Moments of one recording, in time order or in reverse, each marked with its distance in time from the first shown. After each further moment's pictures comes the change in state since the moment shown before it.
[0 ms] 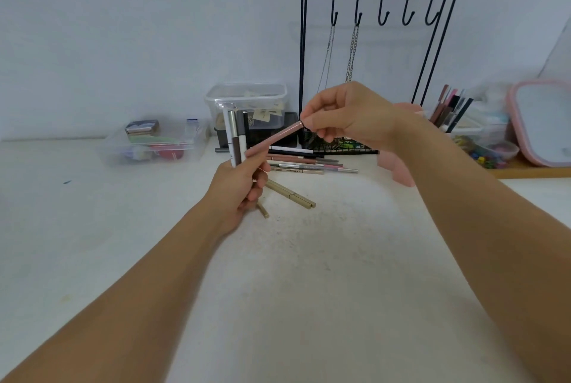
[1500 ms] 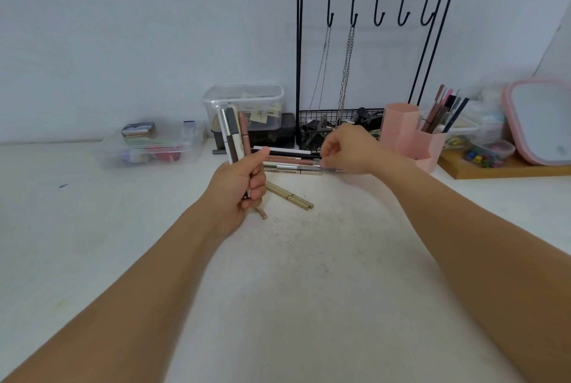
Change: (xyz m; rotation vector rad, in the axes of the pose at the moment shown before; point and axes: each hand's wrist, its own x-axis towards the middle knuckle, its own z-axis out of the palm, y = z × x) left_hand -0.003 0.004 0.002 -0.151 -0.102 -0.056; right_hand 0.017 0.068 0.008 -0.708 0.133 0.163
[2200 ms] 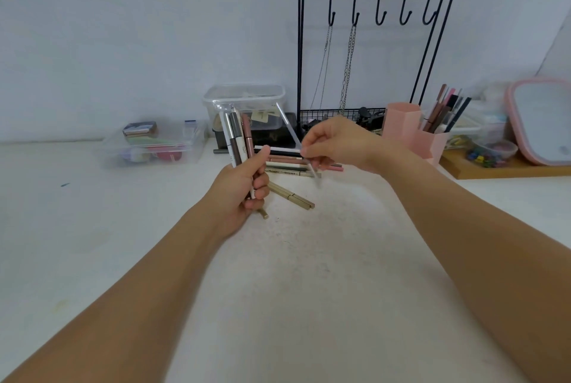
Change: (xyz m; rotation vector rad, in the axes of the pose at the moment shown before) left_hand 0.000 -0.002 0.002 -0.007 0.009 -0.036; right_hand -0.010 -0.026 -0.011 0.513 -0.155 -0.031
